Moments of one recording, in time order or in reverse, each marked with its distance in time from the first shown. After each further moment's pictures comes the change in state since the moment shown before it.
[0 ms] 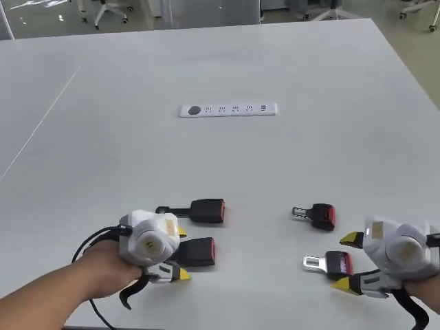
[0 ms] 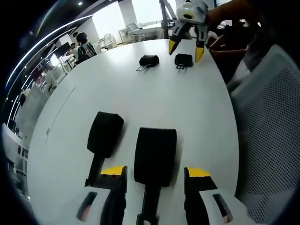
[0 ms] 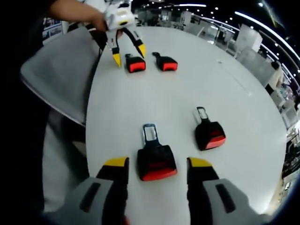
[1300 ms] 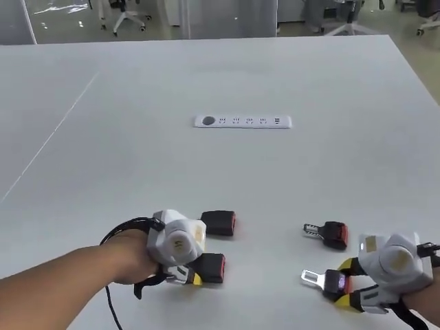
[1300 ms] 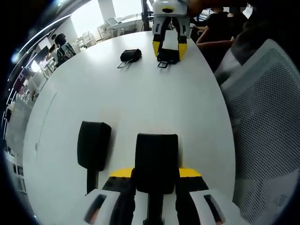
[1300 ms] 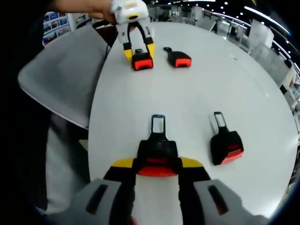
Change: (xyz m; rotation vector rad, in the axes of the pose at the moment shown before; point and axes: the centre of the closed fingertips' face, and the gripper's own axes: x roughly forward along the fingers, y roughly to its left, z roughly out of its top) left arm 0.007 -0.010 0.006 0.114 0.072 -0.146; right arm 0.027 0.015 0.015 -0.021 0.031 0.129
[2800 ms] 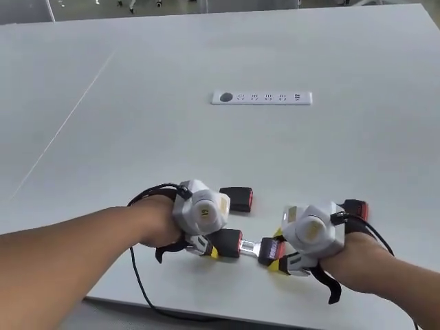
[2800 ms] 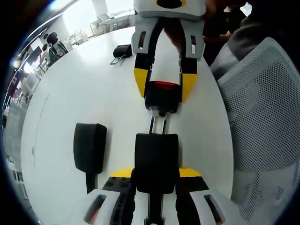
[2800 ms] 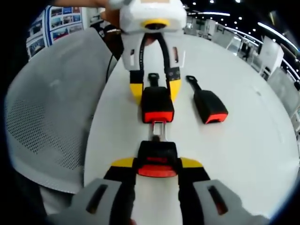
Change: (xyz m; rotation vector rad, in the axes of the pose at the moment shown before) left arm 0.001 -0.003 -0.001 0.035 0.067 -0.055; right arm 0.071 0.028 0.122 -0.134 -0.096 0.038
